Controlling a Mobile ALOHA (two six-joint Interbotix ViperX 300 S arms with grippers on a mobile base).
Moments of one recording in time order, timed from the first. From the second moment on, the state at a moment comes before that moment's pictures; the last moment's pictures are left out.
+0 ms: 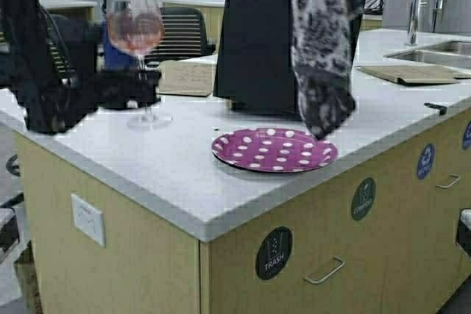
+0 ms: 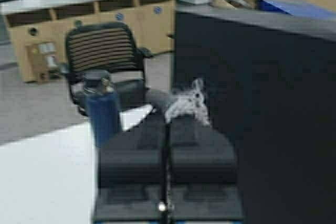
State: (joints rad) left arm -0.20 0.58 0.78 0.30 -1.55 -0.06; right arm 0.41 -0.21 0.52 0.05 -0.46 0.03
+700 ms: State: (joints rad) left arm -0.19 -0.32 0.92 0.24 -0.77 -0.20; right arm 0.58 0.34 0.04 0.05 -0.46 0.04
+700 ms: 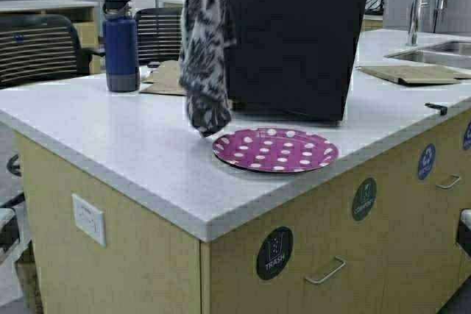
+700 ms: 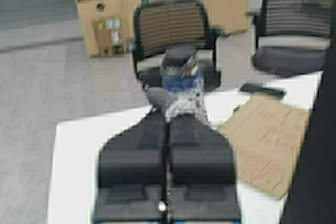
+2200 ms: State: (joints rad) left arm -0.20 -0.21 0.95 0.24 -0.88 -0.19; right arm 0.65 0.52 0.31 0.04 -0.50 0.10
